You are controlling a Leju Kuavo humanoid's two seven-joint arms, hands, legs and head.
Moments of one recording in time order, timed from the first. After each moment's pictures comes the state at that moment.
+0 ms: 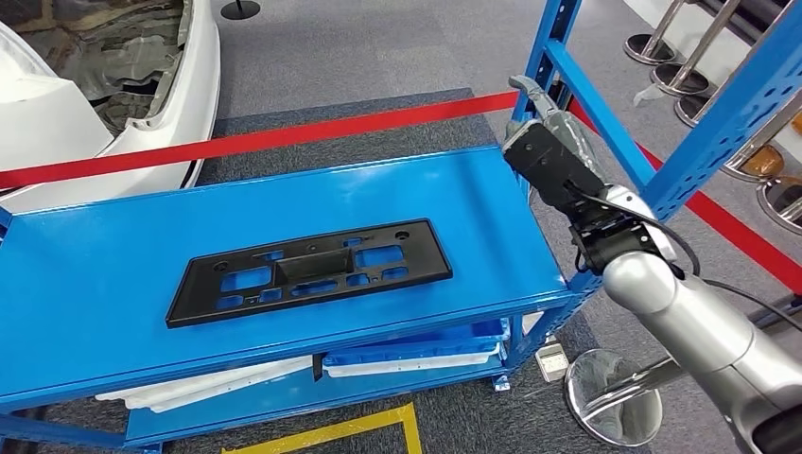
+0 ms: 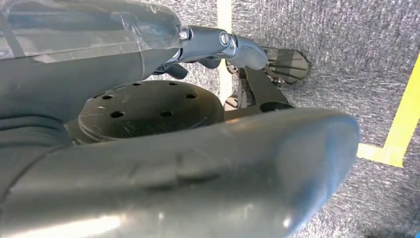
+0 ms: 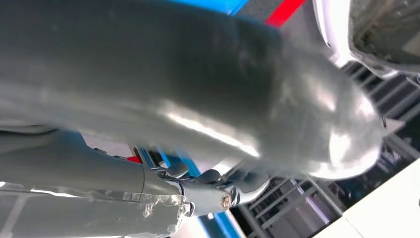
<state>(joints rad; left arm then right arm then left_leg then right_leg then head) -0.11 -0.03 -1.15 -0.27 1.42 0.01 -0.25 -0.61 -0.67 0.59 -1.87 -0.07 -0.22 0.46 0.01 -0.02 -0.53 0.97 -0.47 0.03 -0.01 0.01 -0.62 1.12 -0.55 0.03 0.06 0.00</state>
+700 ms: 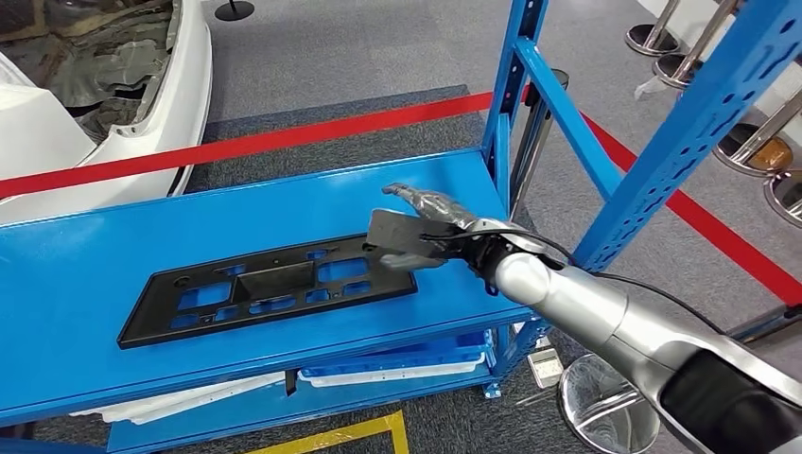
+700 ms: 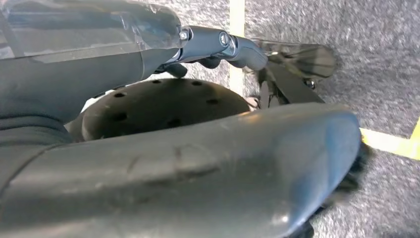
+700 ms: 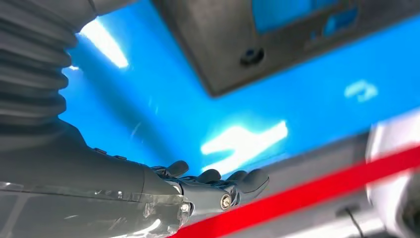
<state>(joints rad) -0.12 -0.03 -1.17 -0.27 1.44 0.04 -0.17 -0.78 -0.44 0.94 -1.51 -0.08 0.10 0.45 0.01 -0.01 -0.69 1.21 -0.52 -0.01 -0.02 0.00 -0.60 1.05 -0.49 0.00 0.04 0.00</state>
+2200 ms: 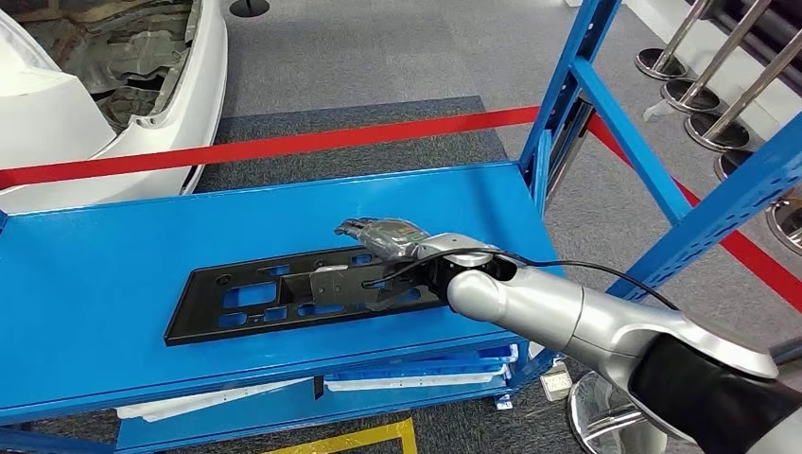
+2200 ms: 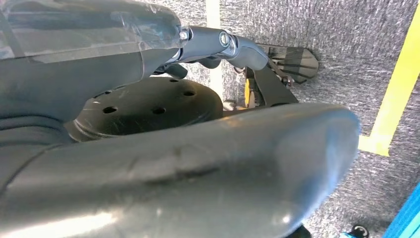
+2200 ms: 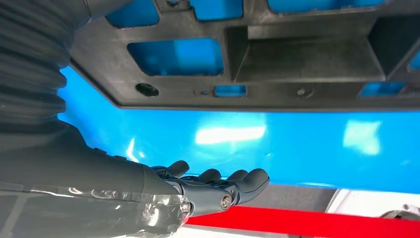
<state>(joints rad) -0.13 -0.02 -1.19 -0.29 1.46 0.04 -0.21 -0.93 -0.32 1.19 -1.45 0.00 0.22 0.49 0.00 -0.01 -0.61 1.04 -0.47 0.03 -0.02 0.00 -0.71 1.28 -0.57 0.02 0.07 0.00</state>
